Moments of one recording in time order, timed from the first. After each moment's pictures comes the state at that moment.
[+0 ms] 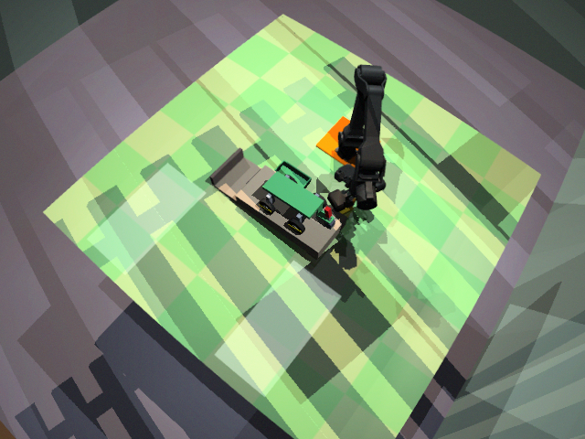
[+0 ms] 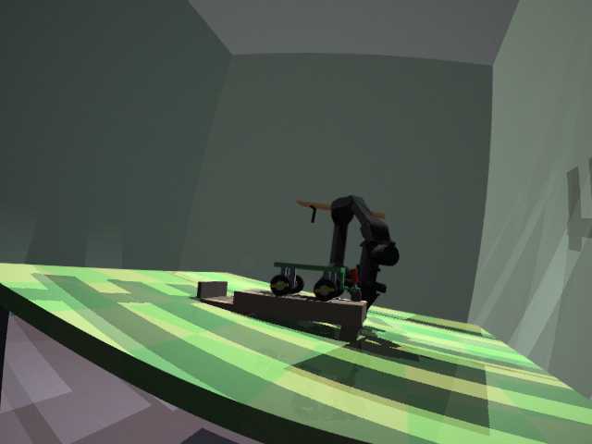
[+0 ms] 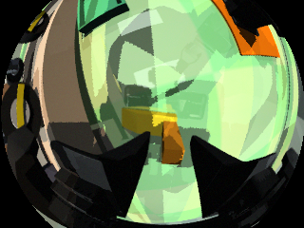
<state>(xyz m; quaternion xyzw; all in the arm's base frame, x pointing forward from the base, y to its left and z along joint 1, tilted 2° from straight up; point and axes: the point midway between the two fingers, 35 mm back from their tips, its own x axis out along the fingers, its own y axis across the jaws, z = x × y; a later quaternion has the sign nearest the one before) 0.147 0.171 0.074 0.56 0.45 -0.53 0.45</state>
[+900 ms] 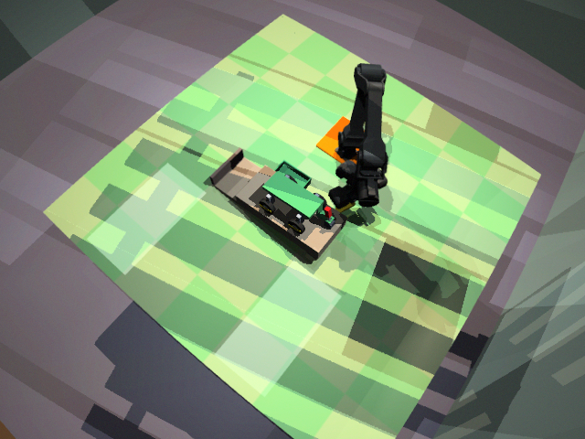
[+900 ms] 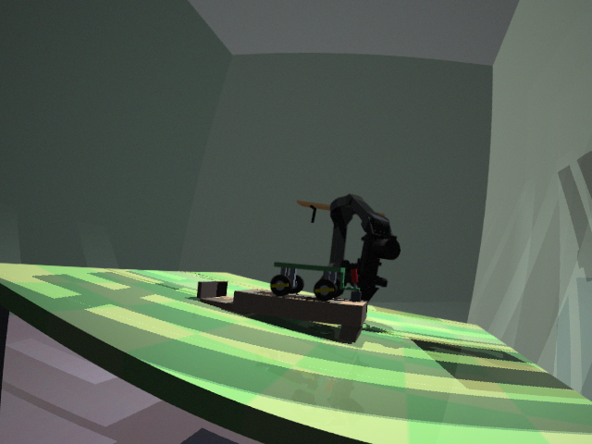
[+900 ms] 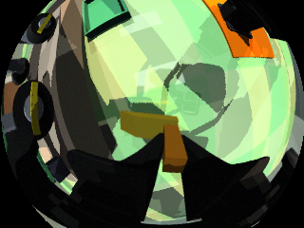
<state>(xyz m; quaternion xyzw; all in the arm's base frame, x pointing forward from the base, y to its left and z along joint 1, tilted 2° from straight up) 0.144 0.169 0.092 0.56 0.45 -0.53 0.45</state>
